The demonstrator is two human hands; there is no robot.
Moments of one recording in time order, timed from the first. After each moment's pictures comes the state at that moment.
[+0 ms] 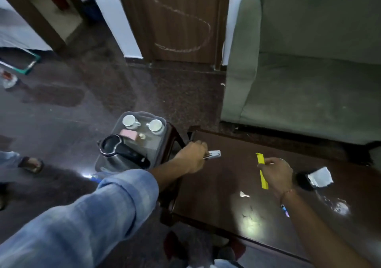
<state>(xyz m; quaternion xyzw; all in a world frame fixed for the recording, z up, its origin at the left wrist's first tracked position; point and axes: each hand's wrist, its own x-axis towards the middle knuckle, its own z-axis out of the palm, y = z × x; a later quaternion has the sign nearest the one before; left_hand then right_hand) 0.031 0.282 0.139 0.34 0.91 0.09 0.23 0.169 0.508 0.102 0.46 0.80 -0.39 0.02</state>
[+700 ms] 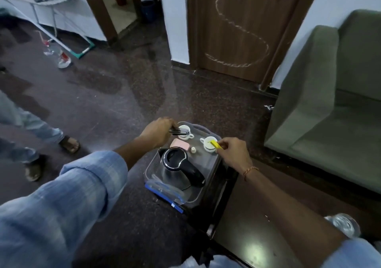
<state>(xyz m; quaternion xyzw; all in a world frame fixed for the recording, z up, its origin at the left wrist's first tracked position) -0.155 -0.007 0.195 0.18 0.97 0.12 0.11 -0.071 0.241 0.164 0.12 0.91 -0.38 0.08</state>
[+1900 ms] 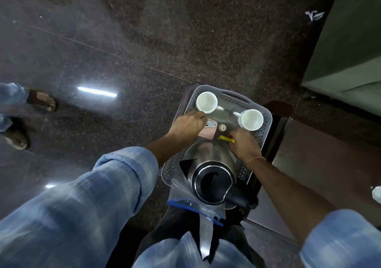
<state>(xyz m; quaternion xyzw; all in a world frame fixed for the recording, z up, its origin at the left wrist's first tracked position) -0.276 -0.025 -0.031 0.37 0.89 0.04 0.25 -0.189 0.168 -0.063 0.09 0.93 -0.18 0.32</state>
